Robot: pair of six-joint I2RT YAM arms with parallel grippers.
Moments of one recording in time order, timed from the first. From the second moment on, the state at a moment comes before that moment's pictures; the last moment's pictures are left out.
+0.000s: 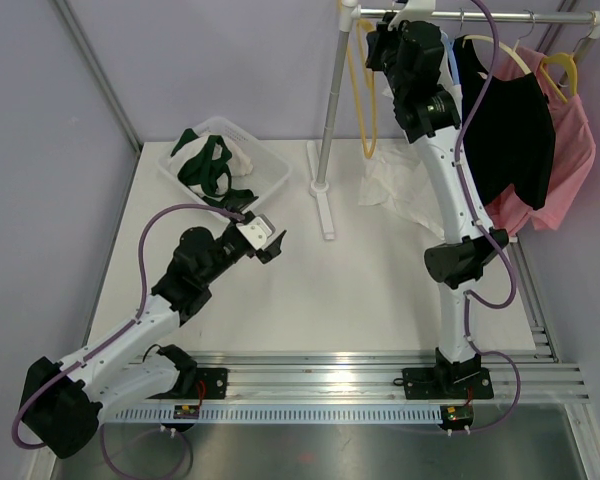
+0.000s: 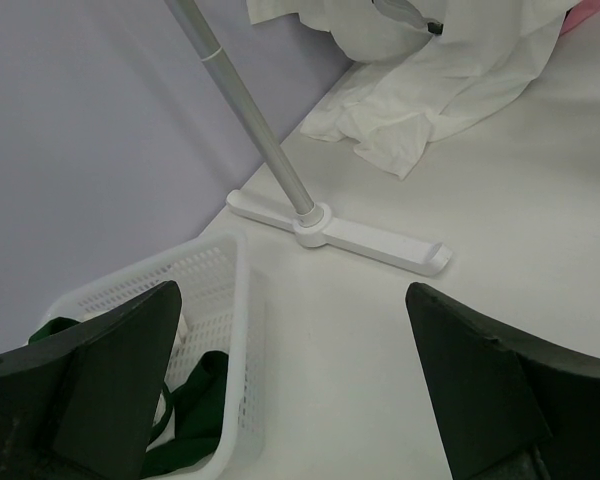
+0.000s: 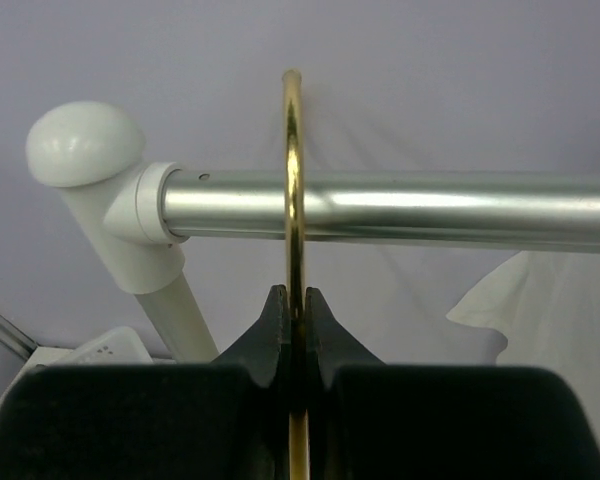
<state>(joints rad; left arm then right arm) -0.60 0.93 0.60 0.33 0.18 0.48 0.37 2.13 2.65 -0.39 0.21 0.13</state>
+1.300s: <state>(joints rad) -0.60 0.98 0.63 0.27 0.20 0.48 0.35 2.05 2.50 -0.45 0.01 0.16</state>
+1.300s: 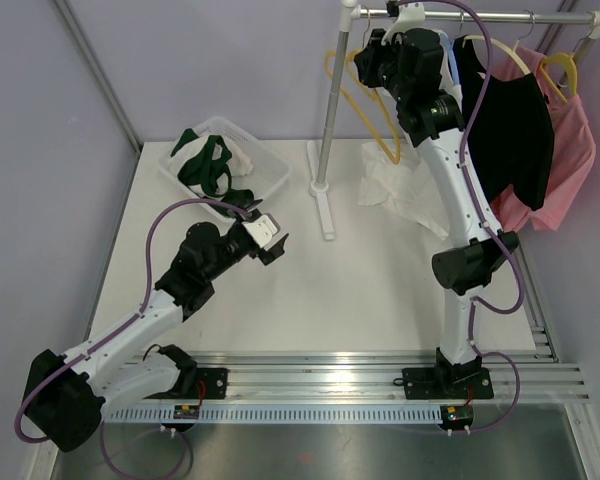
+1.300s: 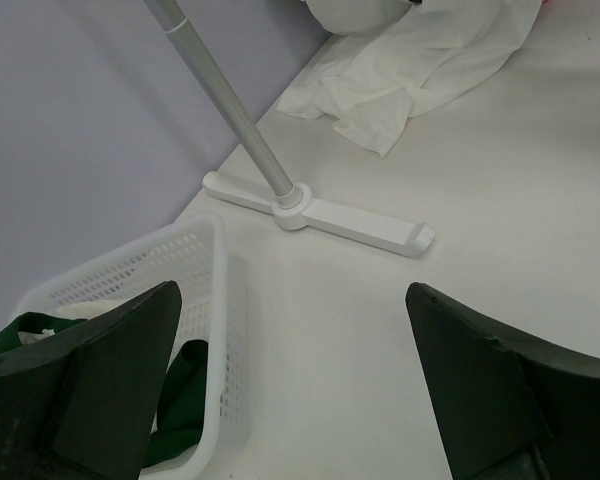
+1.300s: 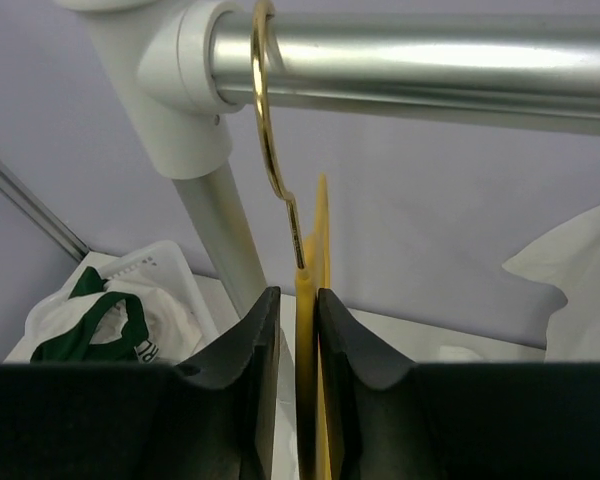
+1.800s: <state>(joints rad) -0.60 0.99 0.64 0.26 0.21 0.48 0.37 1.98 2.43 -0.47 0.05 0.11</state>
